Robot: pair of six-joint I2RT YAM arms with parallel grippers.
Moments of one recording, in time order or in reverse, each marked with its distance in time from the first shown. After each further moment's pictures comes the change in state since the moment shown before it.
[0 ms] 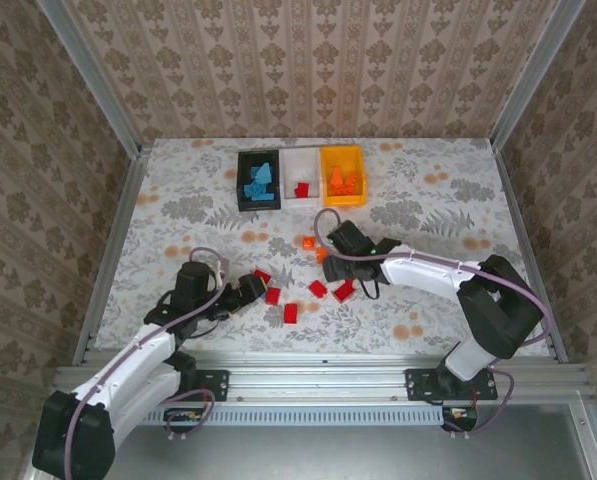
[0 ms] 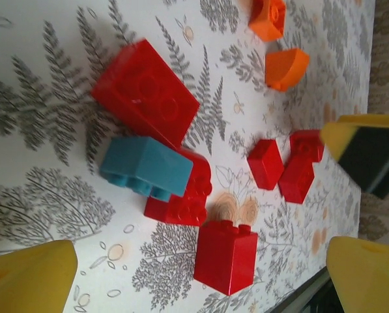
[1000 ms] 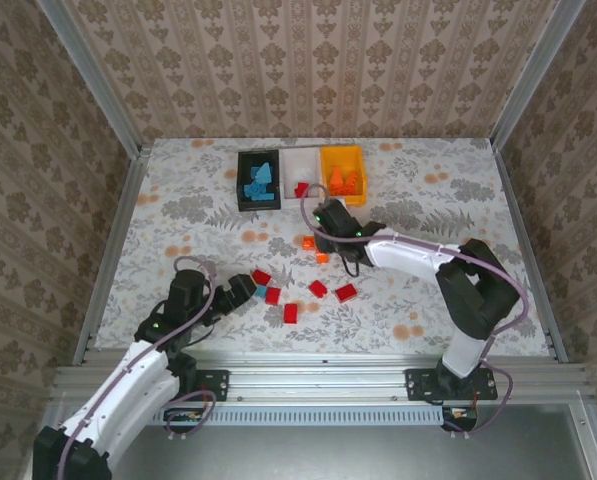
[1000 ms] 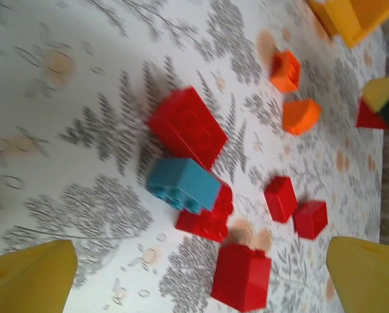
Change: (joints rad) left arm 0.032 -0.194 -0.003 -0.155 -0.179 -0.069; right arm -0.015 0.186 0.297 0.131 0.070 -0.015
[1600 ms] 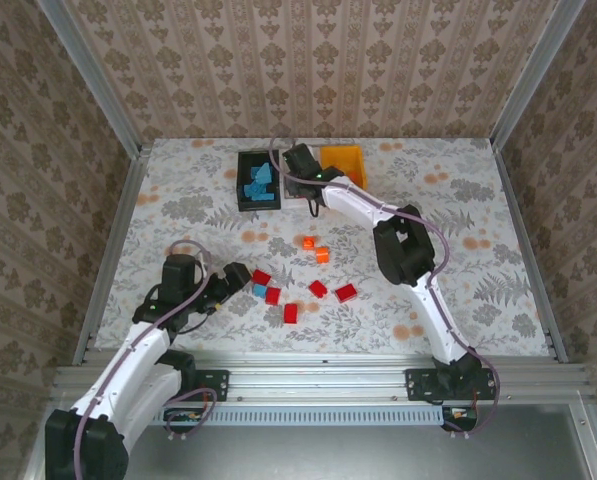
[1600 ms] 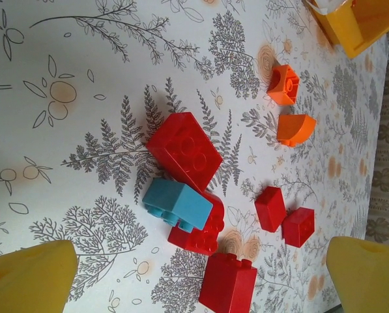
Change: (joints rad) left arm 0.135 0.156 0.102 -0.021 0.155 0.084; right arm -0.119 0.681 0.974 -0.234 0.003 -0.117
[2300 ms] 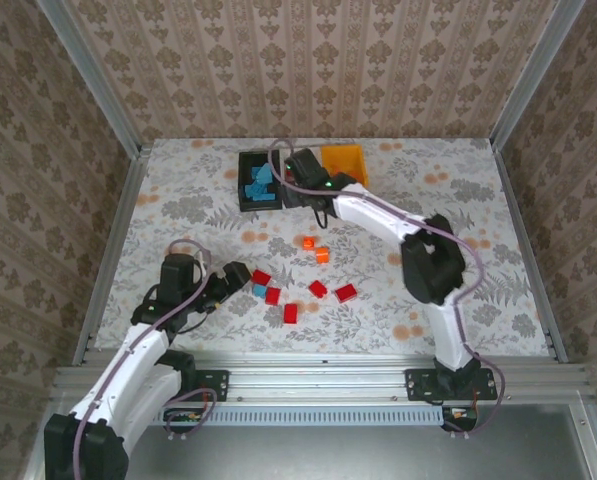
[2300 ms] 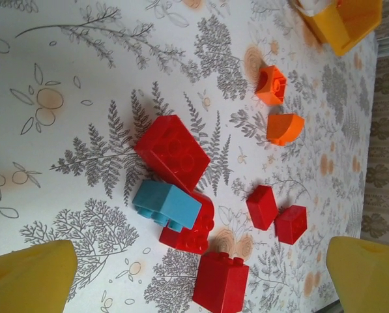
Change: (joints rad) left arm 0.000 -0.031 0.009 -0.006 0.009 0.011; right arm 0.085 -0.429 -0.448 0.037 -0.024 -0.050
